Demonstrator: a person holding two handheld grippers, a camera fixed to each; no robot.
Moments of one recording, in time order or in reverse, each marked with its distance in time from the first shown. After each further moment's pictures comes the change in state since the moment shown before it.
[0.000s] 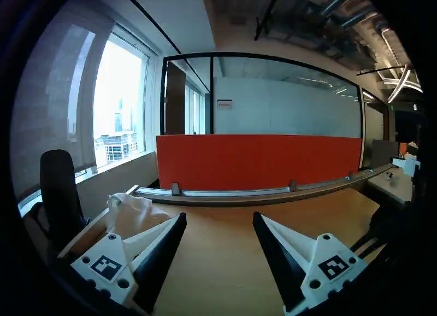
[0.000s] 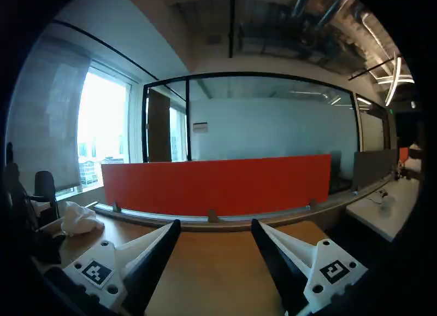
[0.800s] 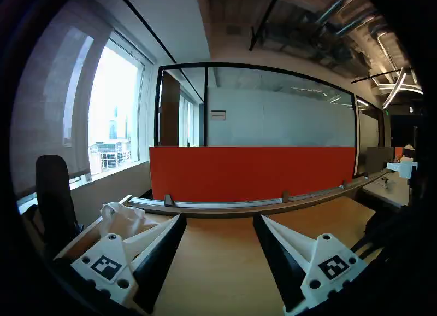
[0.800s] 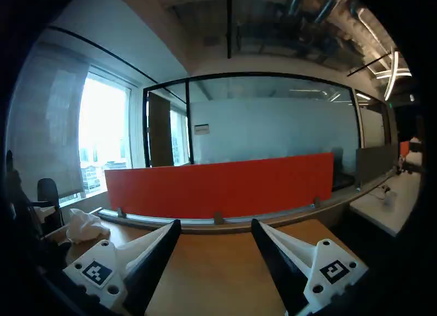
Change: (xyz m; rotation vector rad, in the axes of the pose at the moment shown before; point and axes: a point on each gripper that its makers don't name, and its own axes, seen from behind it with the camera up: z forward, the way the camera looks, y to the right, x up) left arm 0.020 0.017 0.001 -0.039 0.069 -0.007; right arm 0.009 -0.015 -0.003 0.008 0.004 0.036
